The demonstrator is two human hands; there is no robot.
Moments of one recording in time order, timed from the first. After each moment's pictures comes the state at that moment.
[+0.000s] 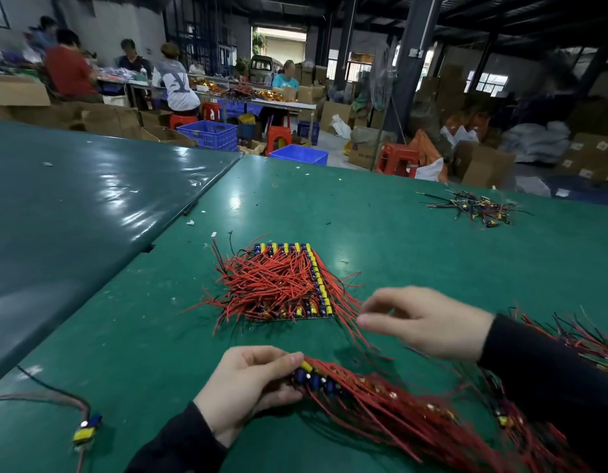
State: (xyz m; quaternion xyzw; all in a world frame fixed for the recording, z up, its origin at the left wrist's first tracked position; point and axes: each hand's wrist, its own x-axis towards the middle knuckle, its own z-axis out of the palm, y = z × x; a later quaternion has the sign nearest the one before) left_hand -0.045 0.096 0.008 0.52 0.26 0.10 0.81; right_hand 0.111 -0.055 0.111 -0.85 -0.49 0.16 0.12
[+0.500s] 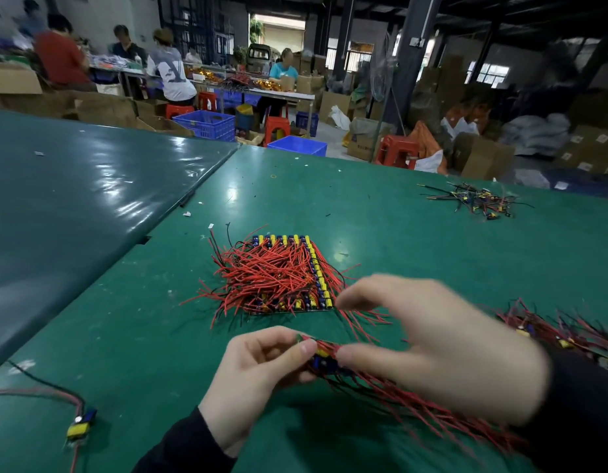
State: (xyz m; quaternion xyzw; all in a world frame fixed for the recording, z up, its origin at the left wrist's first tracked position) left_hand -0.044 0.080 0.018 0.52 0.17 0.19 0.81; right_hand 0.057 -0.057 0.135 -0.81 -0.55 0.03 0.18
